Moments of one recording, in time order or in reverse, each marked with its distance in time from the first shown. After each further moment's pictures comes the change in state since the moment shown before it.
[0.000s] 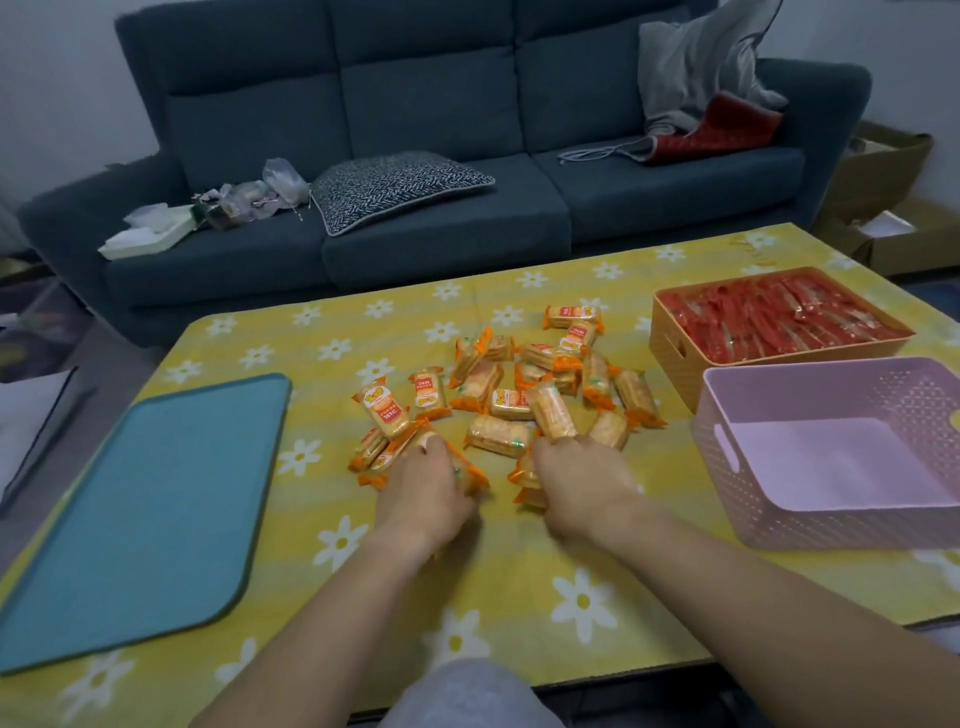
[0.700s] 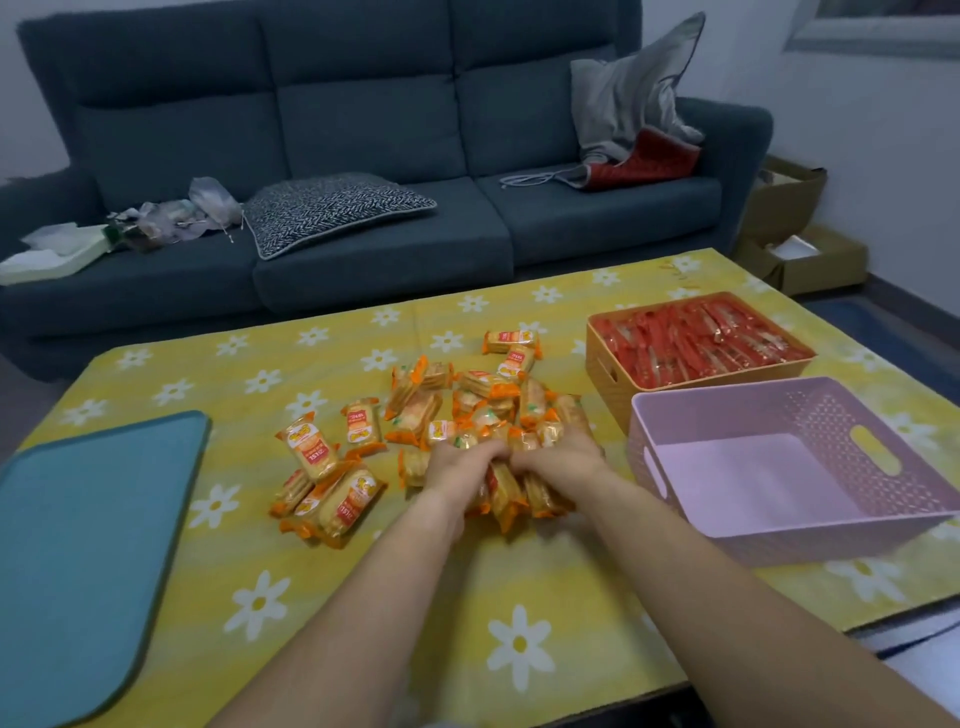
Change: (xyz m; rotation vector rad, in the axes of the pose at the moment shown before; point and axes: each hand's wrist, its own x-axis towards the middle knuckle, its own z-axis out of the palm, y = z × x) left_hand 0.039 0.107 0.021 -1.154 -0.205 -0.347; right_hand 0.030 0.066 0.001 1.201 0.028 0.641
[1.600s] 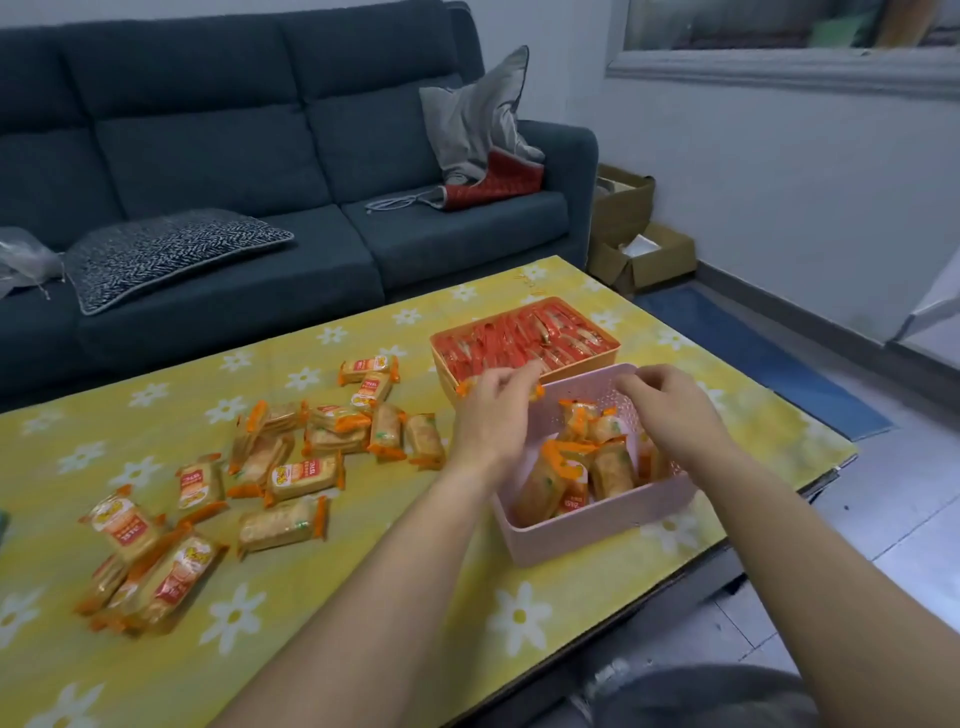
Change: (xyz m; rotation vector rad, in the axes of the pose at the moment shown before) left_hand -0.090 0.064 0.174 0.207 -0.300 0.486; right_hand -0.031 0.069 -0.241 -0.052 0.472 -0.185
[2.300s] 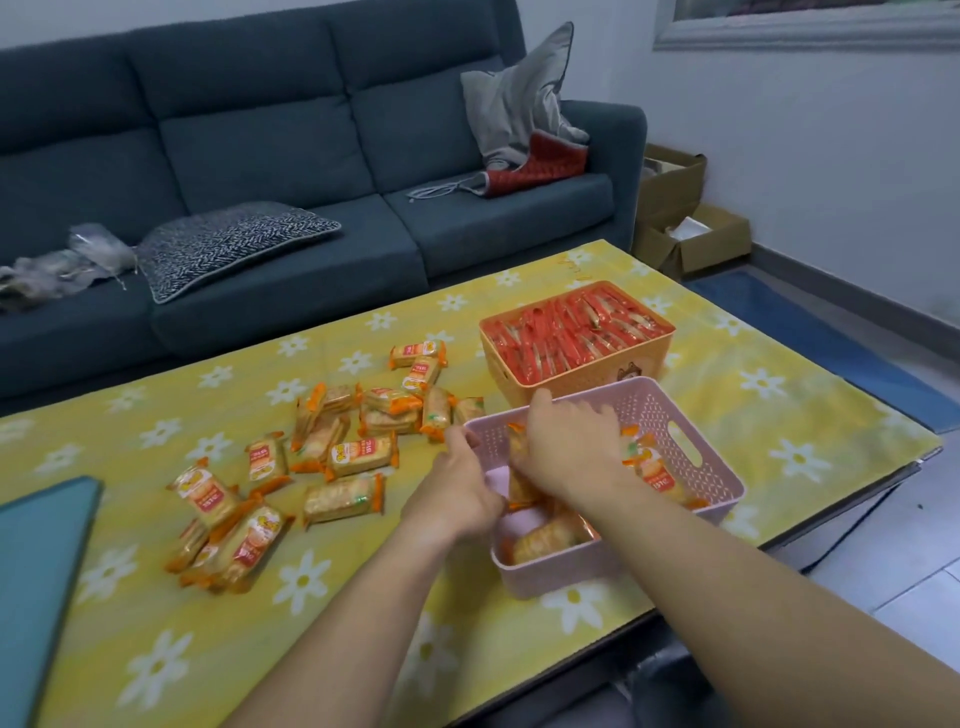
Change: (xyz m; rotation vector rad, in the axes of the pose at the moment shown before) left_hand -0.030 -0.069 -0.081 0.614 -0.135 -0.170; right_hand -0.044 -0.048 0.126 -0.839 -0.138 -0.402
